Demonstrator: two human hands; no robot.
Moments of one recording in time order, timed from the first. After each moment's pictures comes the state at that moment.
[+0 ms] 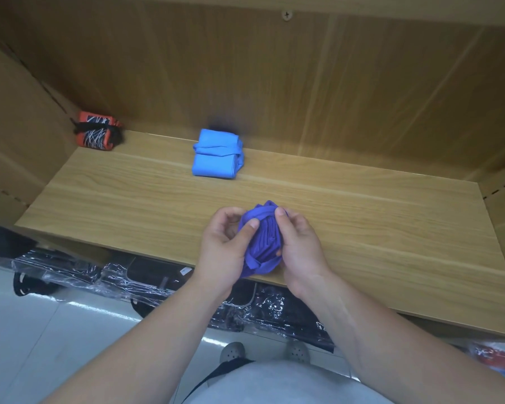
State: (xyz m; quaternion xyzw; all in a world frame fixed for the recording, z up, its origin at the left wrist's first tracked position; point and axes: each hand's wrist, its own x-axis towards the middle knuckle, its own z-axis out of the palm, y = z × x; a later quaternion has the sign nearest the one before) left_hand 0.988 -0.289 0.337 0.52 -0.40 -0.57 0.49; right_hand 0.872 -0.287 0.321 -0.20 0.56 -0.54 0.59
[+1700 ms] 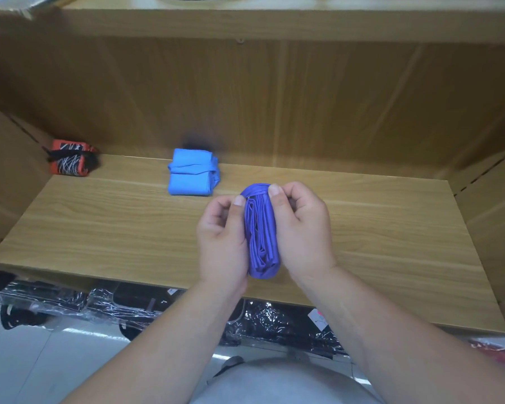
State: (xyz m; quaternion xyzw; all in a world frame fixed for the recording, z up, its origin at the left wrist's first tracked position) left_hand 0.929 -0.300 0.389 0.49 -0.35 -0.53 0.59; right_hand 0.838 -0.297 0.389 -0.43 0.59 -0.59 0.35
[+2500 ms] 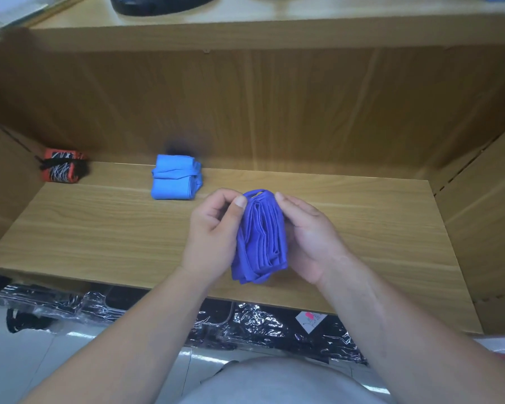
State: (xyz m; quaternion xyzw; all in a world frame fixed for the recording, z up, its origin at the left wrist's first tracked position) left_hand 0.915 -0.308 0.388 0.46 -0.56 -0.49 0.49; right_hand 0.772 -0.284 0.389 -0.21 0.44 -0.56 0.68
